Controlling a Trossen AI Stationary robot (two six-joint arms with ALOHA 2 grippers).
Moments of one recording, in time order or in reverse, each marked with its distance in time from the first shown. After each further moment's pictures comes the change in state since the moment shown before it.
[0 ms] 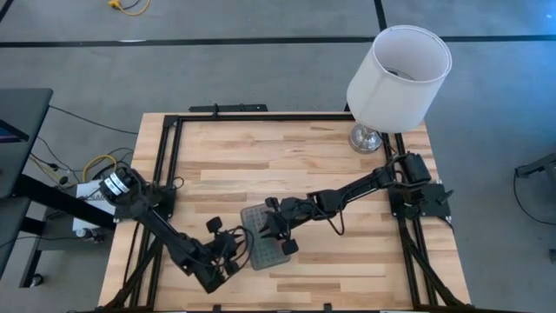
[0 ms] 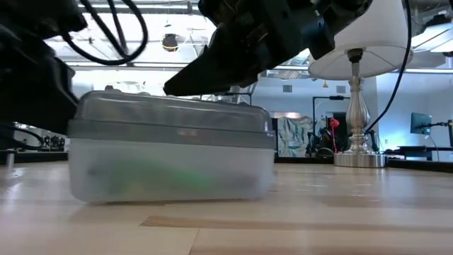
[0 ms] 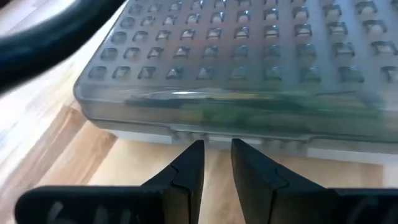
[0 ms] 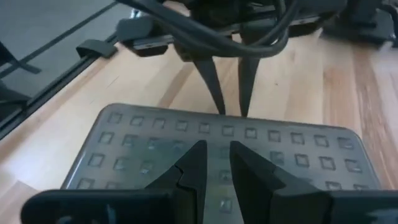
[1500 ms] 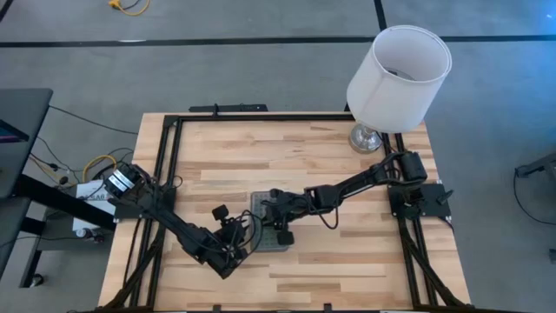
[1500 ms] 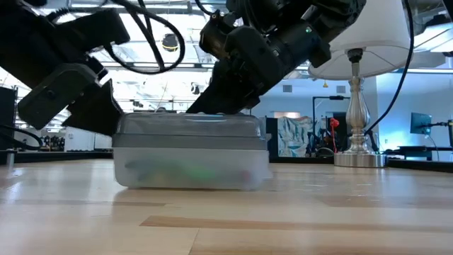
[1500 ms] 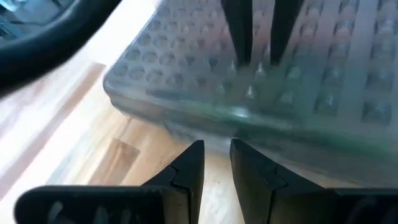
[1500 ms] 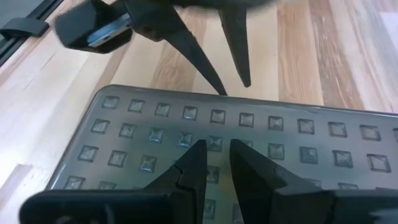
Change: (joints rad) left arm 0.138 -0.001 -0.002 0.006 -0.035 0.182; right arm -0.065 0.050 -0.012 -0.119 0.093 0.114
